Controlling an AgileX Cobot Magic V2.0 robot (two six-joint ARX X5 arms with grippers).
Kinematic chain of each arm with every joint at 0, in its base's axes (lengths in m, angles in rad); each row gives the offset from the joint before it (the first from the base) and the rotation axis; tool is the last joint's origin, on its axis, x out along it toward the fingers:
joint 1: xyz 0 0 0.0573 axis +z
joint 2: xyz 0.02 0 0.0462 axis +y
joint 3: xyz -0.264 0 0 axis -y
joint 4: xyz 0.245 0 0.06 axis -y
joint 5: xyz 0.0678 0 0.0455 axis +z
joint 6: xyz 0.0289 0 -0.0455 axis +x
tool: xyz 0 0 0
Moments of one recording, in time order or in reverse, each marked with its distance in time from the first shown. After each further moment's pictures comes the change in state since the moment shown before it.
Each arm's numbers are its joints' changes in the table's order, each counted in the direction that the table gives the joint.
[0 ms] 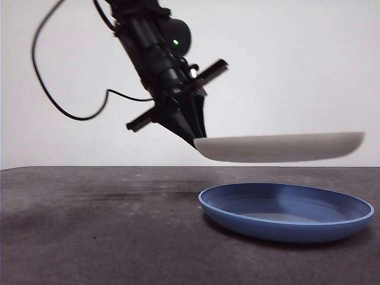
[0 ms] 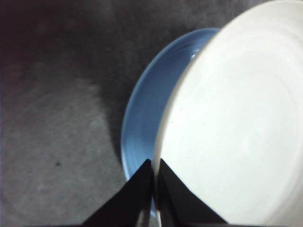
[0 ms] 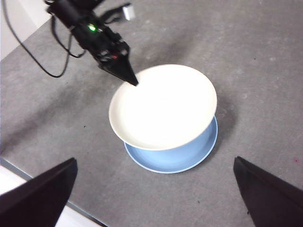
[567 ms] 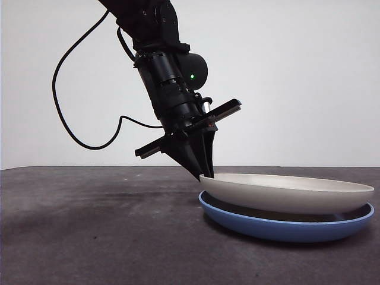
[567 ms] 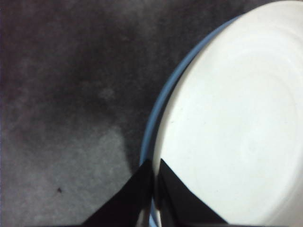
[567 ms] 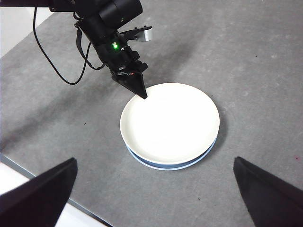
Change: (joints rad) left arm -0.027 0.137 0.062 -0.021 0.045 0.005; right arm 0.000 -0.003 0.000 -0.011 0.000 -0.003
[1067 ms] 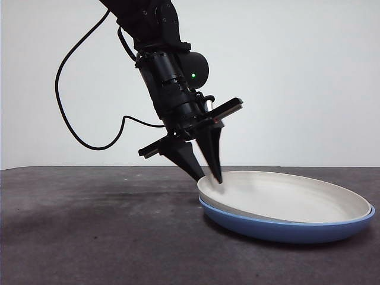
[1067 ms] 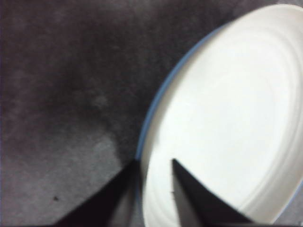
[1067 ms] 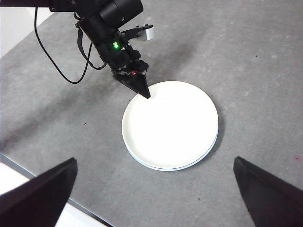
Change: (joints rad) left arm -0.003 0.000 0.000 0.016 -0.011 0.031; right arm 0.000 0.000 0.000 0.000 0.000 0.000
